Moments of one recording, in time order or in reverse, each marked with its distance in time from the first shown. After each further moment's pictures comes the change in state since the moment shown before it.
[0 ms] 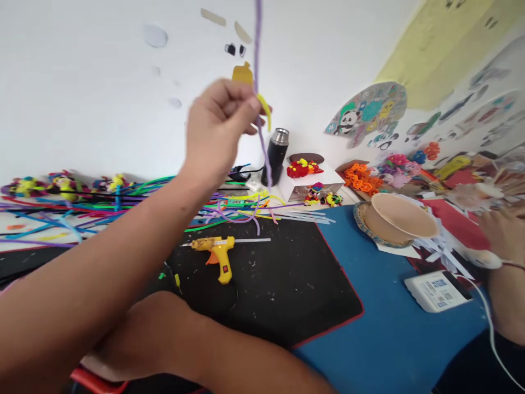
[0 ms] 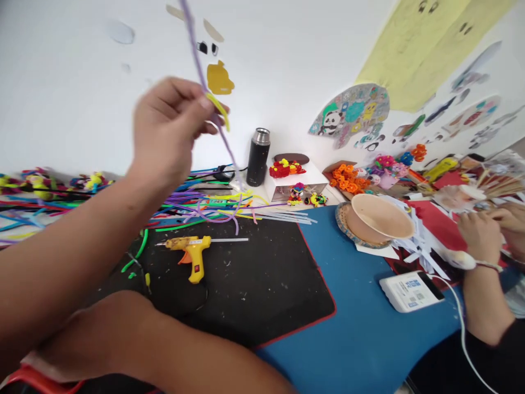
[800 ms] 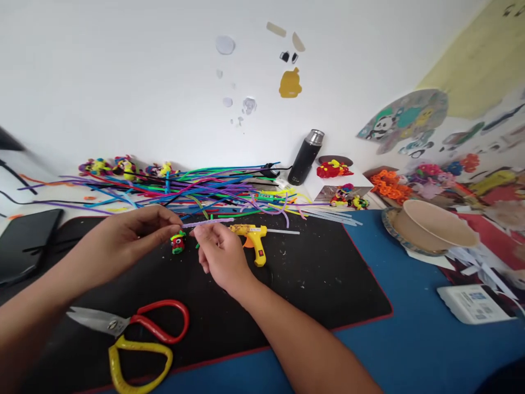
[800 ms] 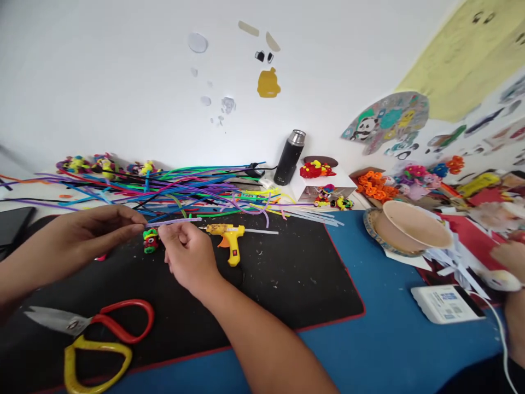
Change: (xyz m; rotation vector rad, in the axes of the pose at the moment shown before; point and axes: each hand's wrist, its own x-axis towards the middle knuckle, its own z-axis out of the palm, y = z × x) left_hand -0.162 0.104 -0.223 0.743 -0.387 -0.706; right_hand -0.010 0.022 -0.028 1.191 0.599 0.460
